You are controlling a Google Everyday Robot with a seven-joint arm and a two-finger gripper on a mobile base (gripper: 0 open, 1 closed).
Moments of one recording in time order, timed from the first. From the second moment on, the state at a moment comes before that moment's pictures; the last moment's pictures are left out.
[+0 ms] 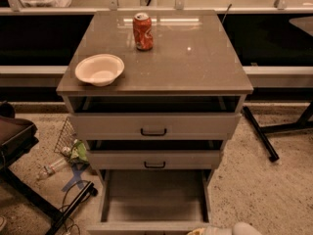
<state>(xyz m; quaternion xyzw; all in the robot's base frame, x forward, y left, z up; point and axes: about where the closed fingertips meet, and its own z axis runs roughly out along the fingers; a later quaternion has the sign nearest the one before) 0.373 -0.157 0.167 -0.56 0.71 0.25 0.35</state>
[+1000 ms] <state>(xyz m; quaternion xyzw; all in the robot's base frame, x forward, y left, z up) 0.431 -0.120 0.184 -0.59 0.69 0.24 0.36</state>
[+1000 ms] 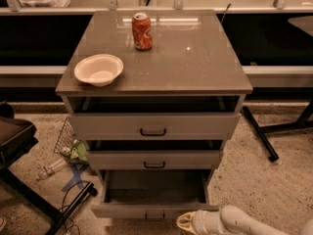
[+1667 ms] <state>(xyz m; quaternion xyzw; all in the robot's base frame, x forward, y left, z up) 0.502 -0.090 0.209 -0.60 0.67 0.22 0.37</state>
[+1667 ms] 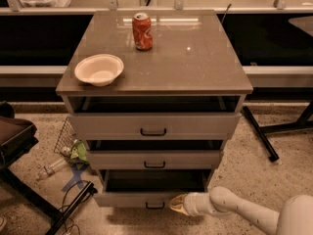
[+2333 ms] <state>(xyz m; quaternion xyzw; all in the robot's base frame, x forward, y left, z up) 0.522 -0.082 0.200 -0.60 0.67 0.22 0.37</state>
